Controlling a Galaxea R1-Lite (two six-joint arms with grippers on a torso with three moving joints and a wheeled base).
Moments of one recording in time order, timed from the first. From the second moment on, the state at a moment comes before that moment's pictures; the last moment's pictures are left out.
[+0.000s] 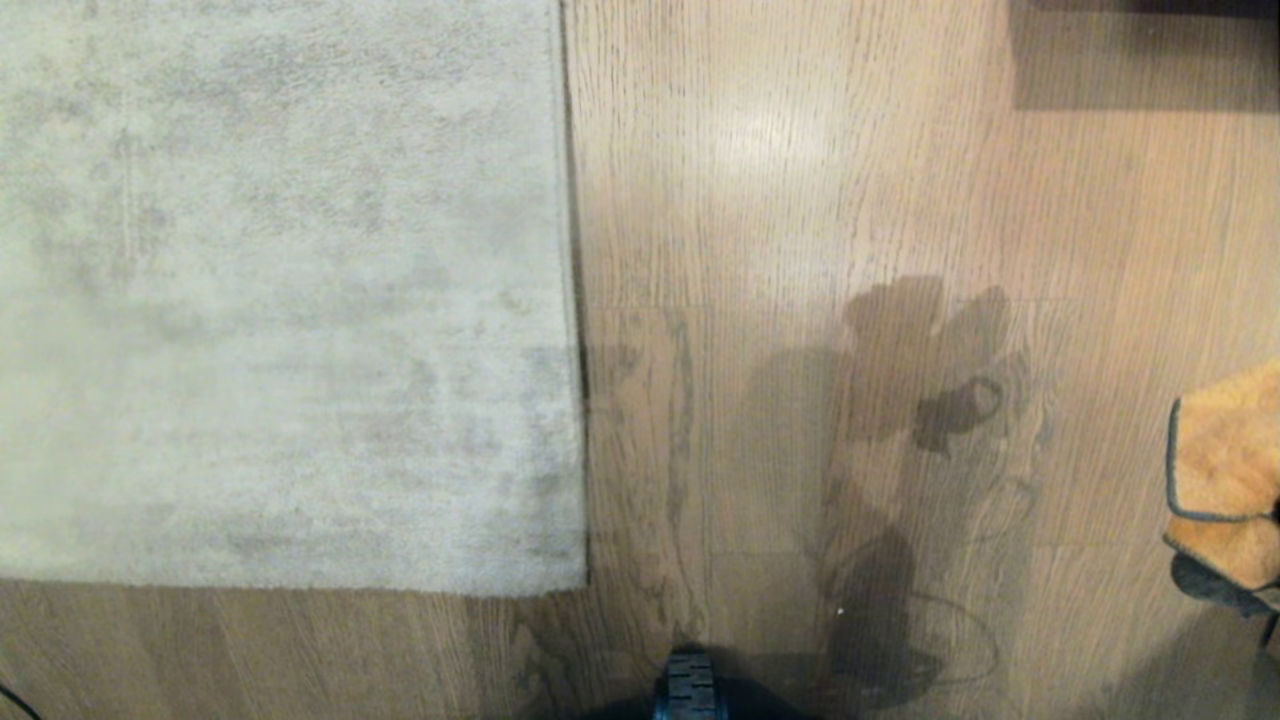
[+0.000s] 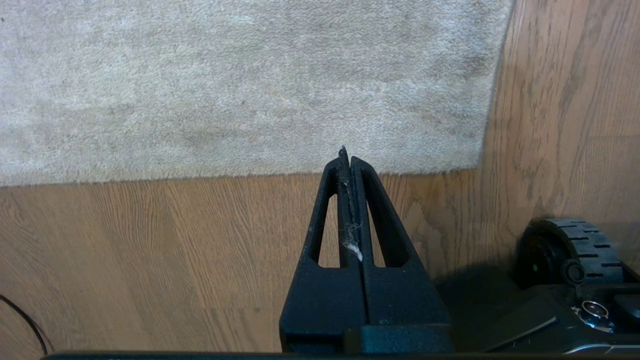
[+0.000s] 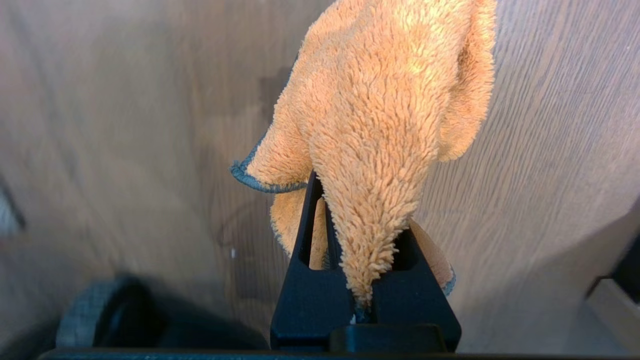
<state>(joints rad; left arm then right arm) 0.00 0.00 -0.02 0.05 -0.01 0.02 -0.06 0.76 -0.28 -0.38 0.05 -0.02</state>
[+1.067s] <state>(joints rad) 0.00 0.00 -0.02 0.05 -0.01 0.02 -0.30 1.57 -0.51 -0.98 0.09 0.03</state>
